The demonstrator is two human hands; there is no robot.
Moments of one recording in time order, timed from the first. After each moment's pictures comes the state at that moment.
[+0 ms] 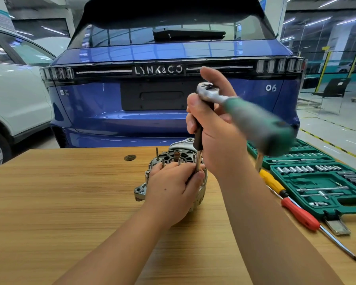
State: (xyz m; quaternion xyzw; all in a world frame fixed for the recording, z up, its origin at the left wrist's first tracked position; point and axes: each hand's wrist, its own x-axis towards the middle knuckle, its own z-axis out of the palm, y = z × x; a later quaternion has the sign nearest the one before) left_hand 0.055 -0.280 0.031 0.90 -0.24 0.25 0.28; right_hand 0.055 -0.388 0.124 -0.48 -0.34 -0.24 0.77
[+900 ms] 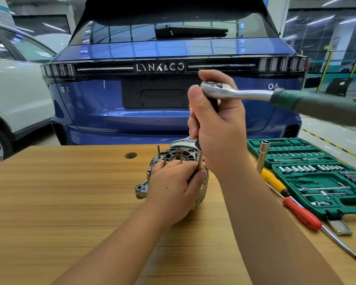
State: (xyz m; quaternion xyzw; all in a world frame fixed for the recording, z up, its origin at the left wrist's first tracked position) left_hand 0.053 -0.281 0.034 0.89 -0.24 0.25 0.29; right_hand 0.052 -0.383 0.125 -0.53 -0.31 -0.30 0.73
